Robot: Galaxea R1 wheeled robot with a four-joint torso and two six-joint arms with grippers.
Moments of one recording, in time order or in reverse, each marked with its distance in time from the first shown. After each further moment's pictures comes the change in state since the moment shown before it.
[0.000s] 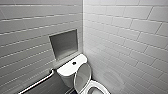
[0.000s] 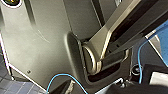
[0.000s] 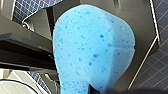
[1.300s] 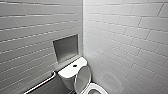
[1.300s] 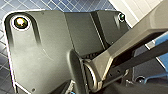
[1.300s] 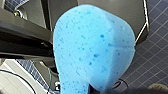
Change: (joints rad) left arm -0.073 0.010 -0.020 -0.021 -0.010 -0.031; right arm -0.019 0.073 -0.151 -0.011 -0.087 0.011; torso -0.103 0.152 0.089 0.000
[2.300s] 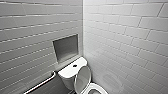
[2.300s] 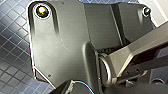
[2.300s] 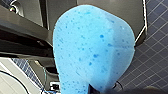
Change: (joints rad) left arm 0.000 0.023 -0.005 -0.151 0.192 0.058; right arm 0.009 0.047 -0.081 -0.001 -0.016 -0.048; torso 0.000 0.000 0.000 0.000
